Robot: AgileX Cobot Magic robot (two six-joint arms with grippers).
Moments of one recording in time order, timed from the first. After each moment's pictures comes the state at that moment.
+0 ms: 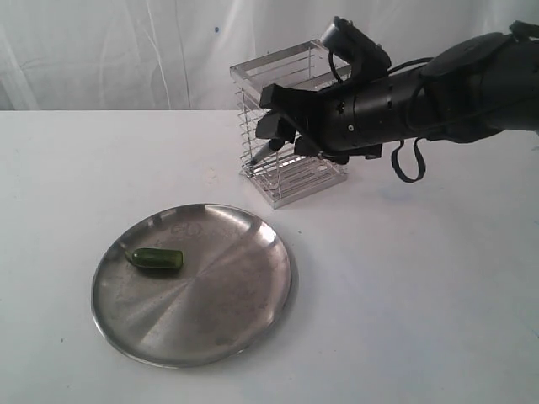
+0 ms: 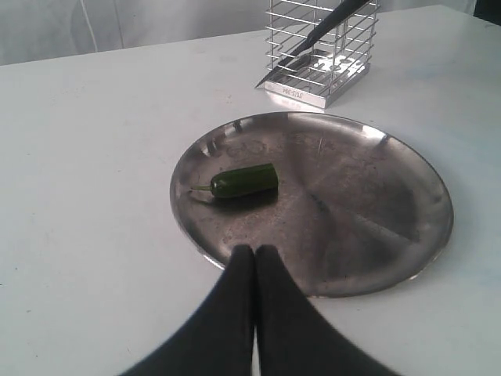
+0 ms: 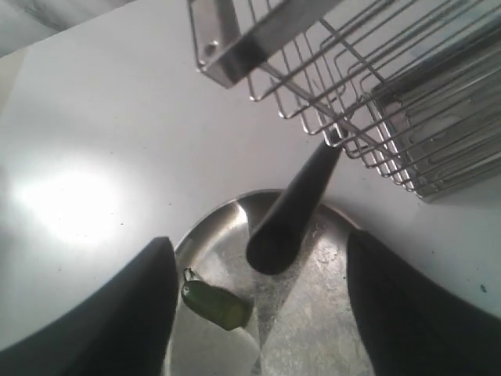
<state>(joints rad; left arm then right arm) -0.29 0.00 0.02 -0.24 0.31 0.20 0.40 1.72 -1.16 1.21 0.40 -0.65</state>
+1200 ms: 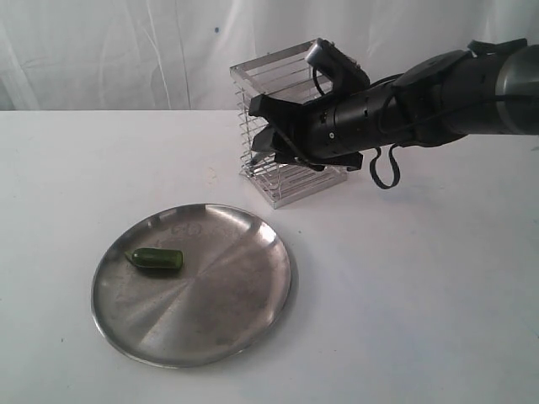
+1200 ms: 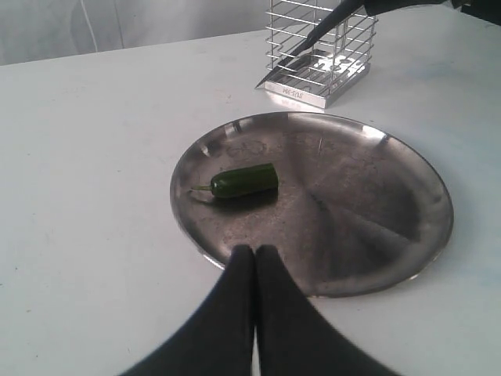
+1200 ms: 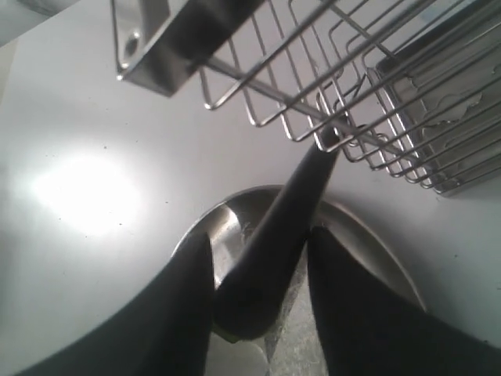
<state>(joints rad) -0.29 0.00 0.02 -0.24 0.31 0.20 0.40 1.84 -1.24 1.26 0.44 -0.65</state>
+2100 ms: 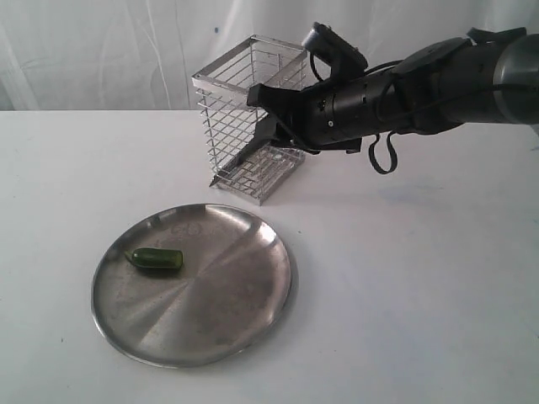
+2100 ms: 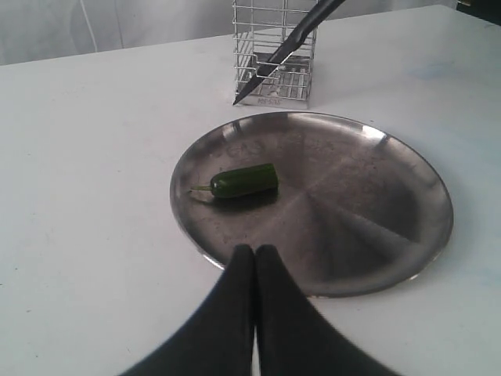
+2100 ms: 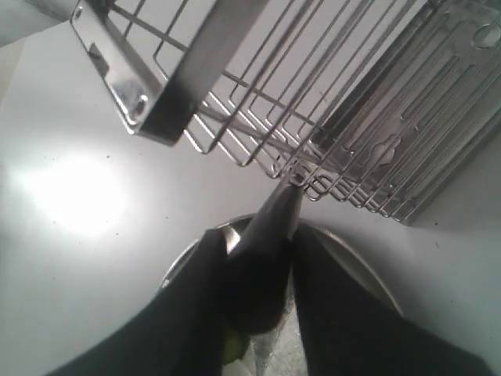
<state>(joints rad) -0.29 0.00 0.02 -0.24 0.31 0.20 0.40 1.85 -1.29 1.25 0.45 -0.72</state>
